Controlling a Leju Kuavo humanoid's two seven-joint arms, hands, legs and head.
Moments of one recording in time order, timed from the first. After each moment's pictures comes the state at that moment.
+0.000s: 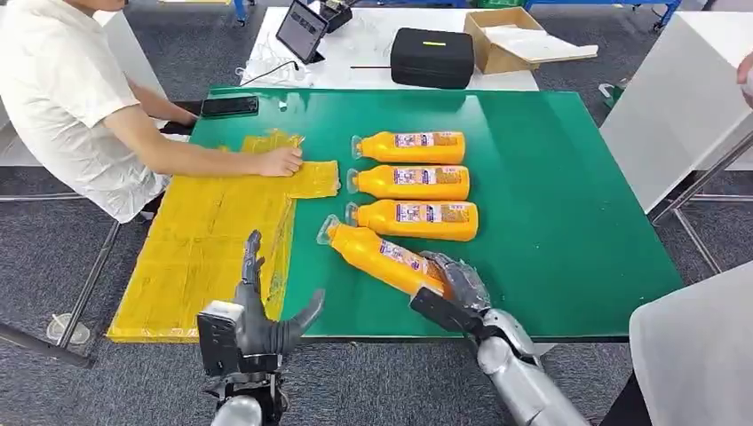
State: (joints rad) left arm 0.03 -0.20 -0.55 -1.33 0.07 0.43 -0.64; right arm -0.24 -0.06 0.39 -0.88 0.58 -0.21 -0.34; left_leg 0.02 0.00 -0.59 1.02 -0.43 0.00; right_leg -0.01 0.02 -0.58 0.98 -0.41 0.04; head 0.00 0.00
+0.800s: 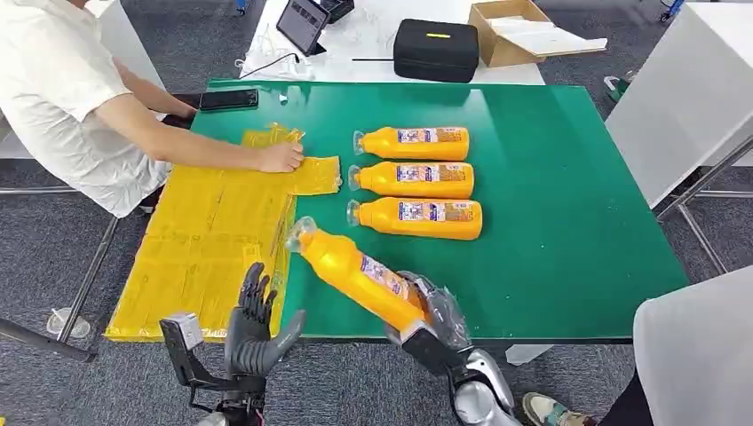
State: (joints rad) left arm 0.11 -0.16 -0.48 -1.34 0.44 0.14 -0.59; right arm -0.03 0.04 0.38 -1.19 0.46 -0.26 -0.47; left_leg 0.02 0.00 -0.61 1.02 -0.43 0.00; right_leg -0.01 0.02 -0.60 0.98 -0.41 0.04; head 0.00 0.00
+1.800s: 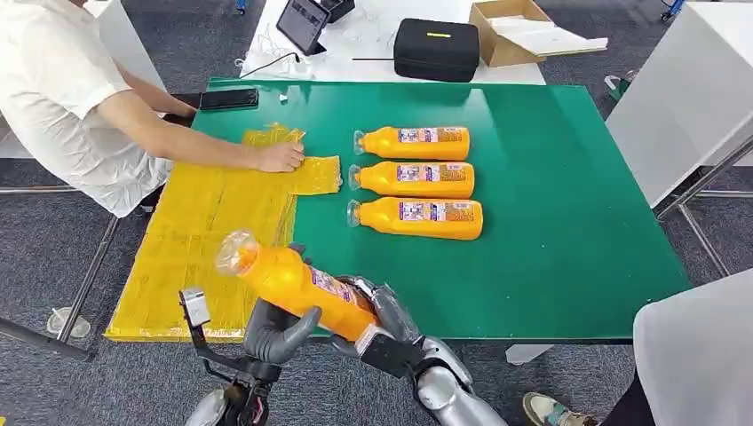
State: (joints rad) left arm 0.02 -0.17 -0.47 -1.27 0.60 -0.26 -0.48; right arm -0.17 0.09 0.58 -1.05 0.40 -0.10 -0.56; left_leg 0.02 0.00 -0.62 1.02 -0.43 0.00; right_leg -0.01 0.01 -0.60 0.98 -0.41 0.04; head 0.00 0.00
